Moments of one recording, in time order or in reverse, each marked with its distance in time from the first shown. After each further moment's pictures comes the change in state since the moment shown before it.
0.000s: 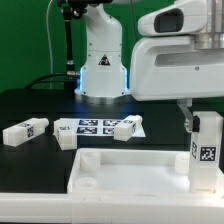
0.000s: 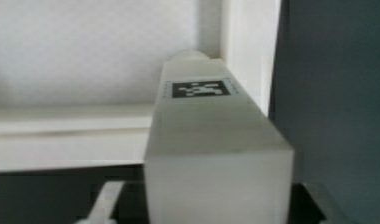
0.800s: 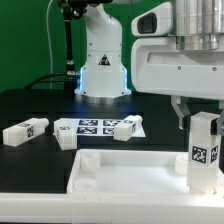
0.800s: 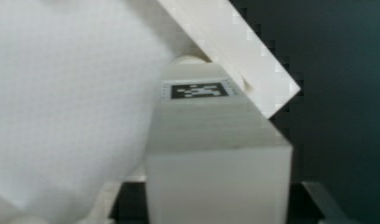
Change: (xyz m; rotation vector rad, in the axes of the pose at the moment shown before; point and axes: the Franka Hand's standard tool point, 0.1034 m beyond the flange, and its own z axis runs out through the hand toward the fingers) arm 0.002 0.009 0.000 0.010 -0.001 0.773
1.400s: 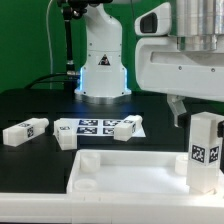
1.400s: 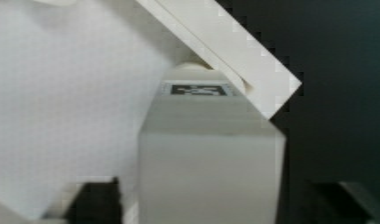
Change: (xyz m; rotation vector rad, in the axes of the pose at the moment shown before) arm -0.003 -0.002 0.000 -0.017 -0.023 -0.049
